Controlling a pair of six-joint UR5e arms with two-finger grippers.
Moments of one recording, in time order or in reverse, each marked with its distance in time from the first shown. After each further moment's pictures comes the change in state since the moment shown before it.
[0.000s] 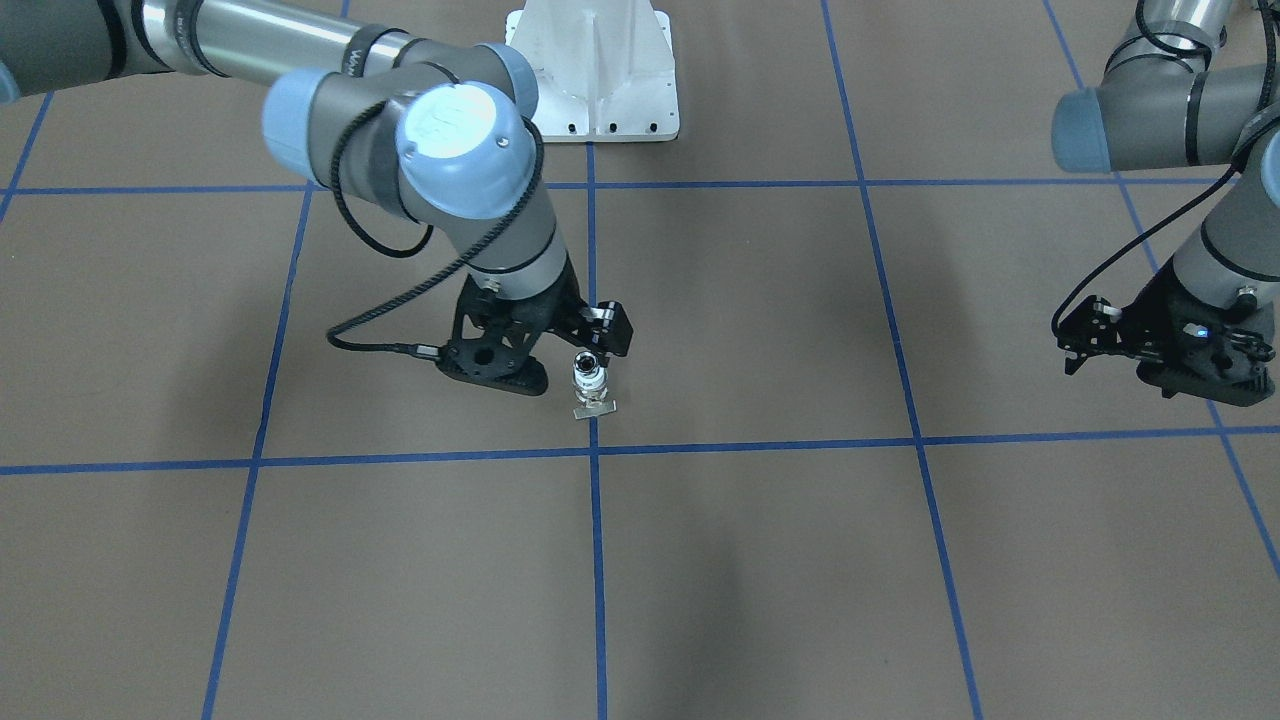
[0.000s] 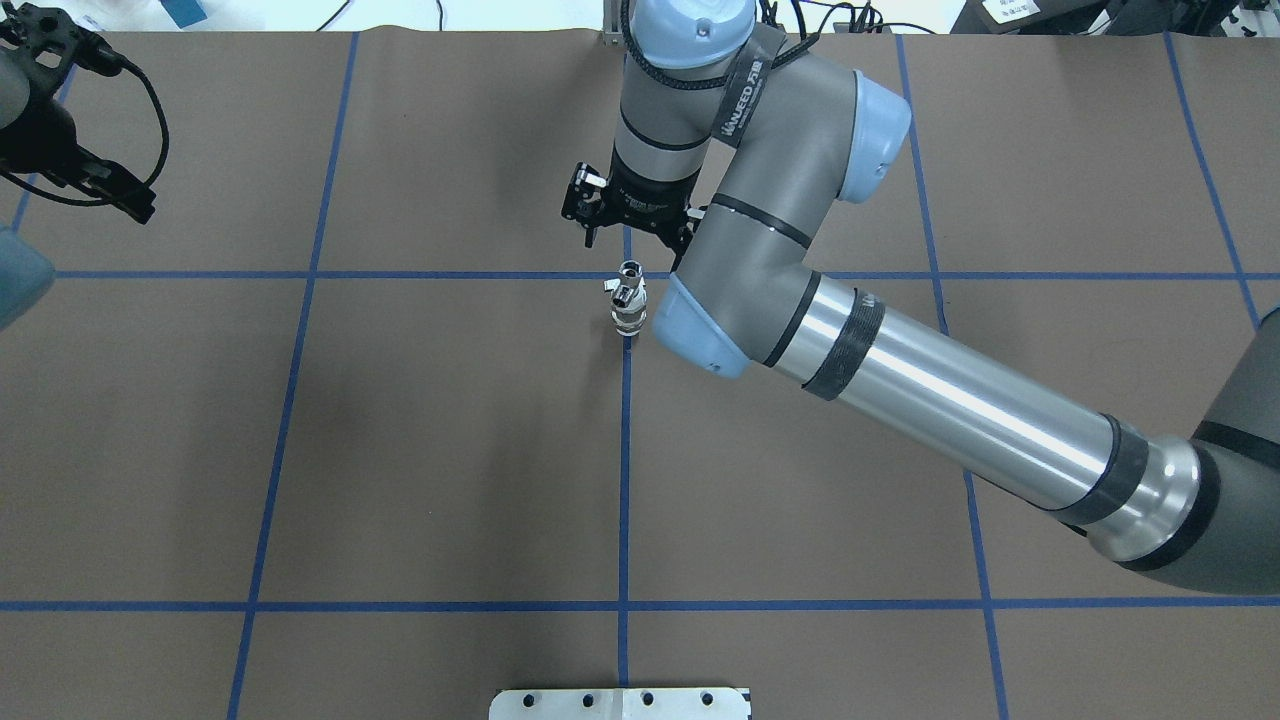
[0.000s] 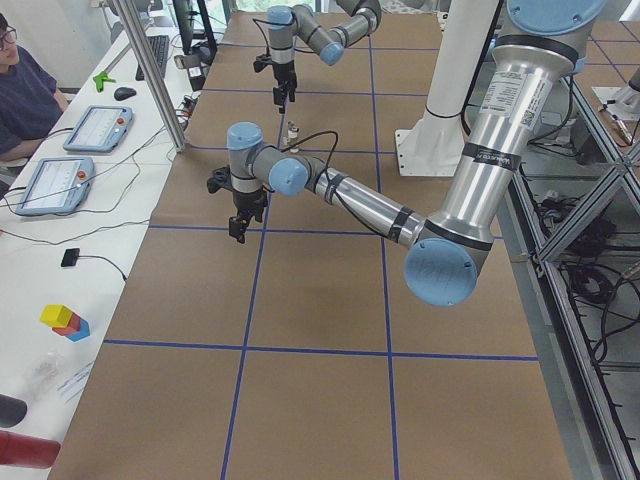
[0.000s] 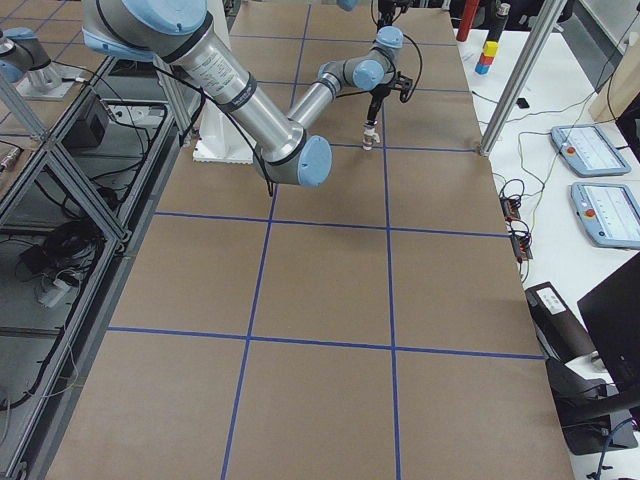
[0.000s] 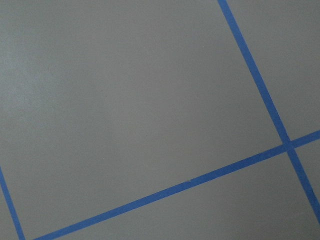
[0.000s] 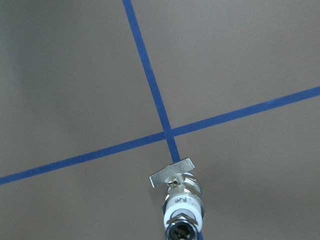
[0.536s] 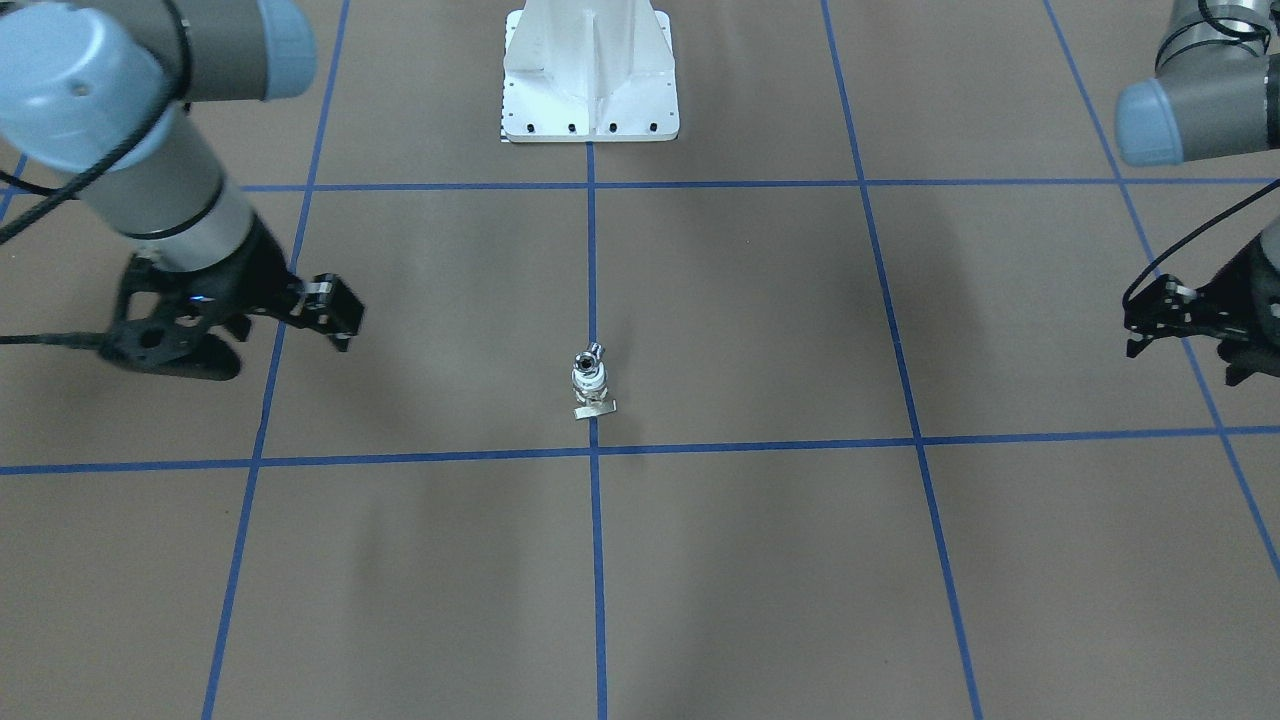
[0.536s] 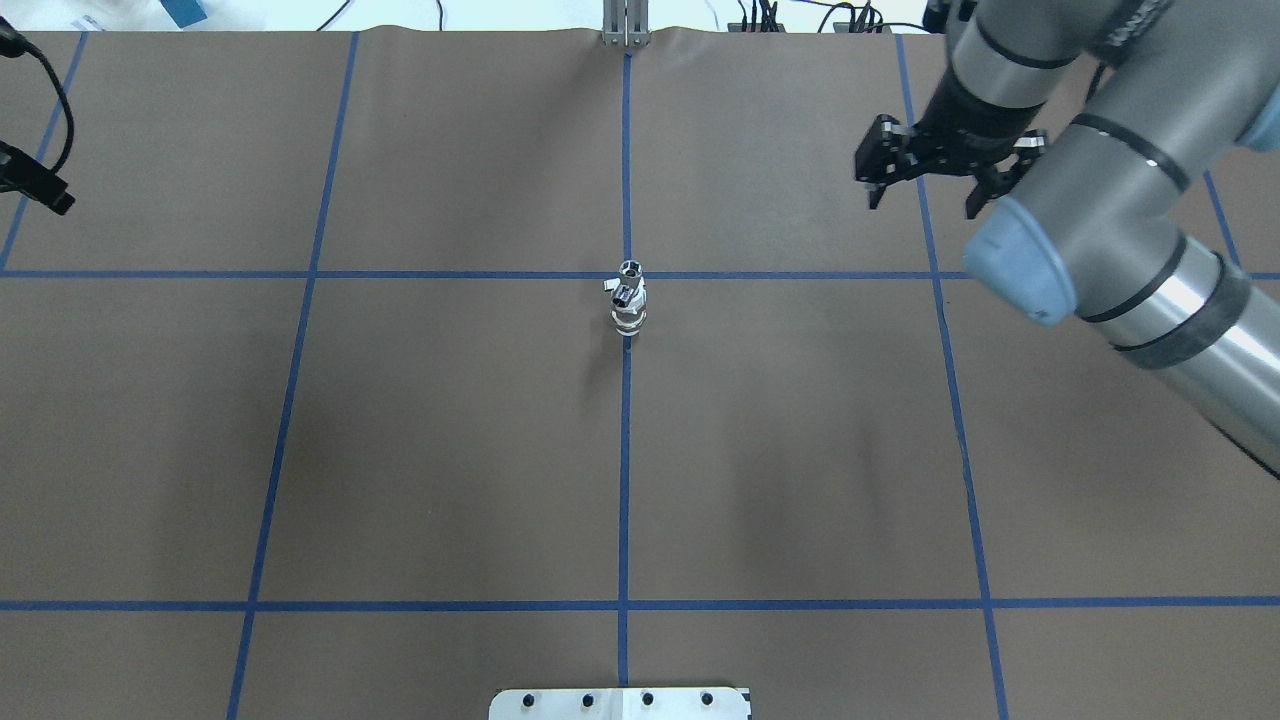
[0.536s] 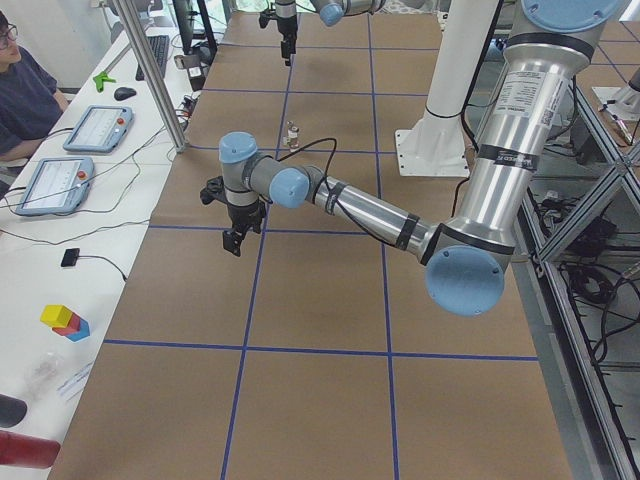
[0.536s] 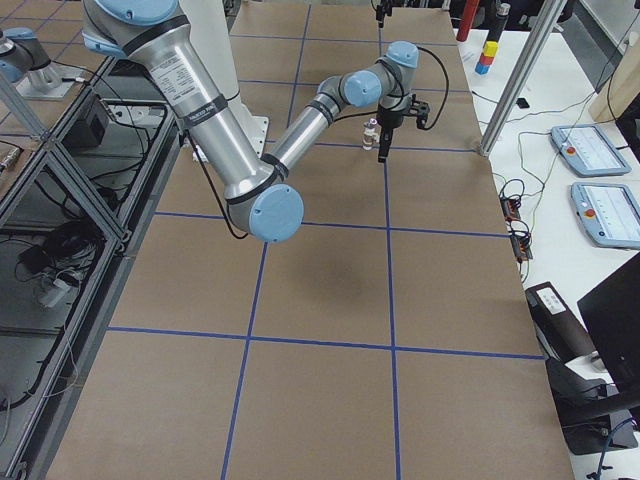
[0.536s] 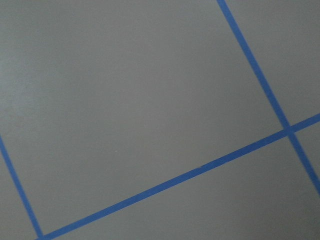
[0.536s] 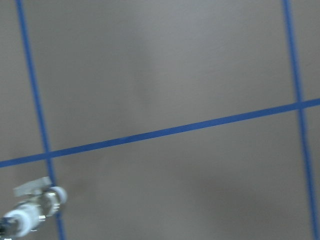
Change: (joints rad) left arm -0.128 0.079 -0.003 0.000 -0.058 0.178; right arm 0.243 -0.328 0.277 -0.253 0.037 -0.540
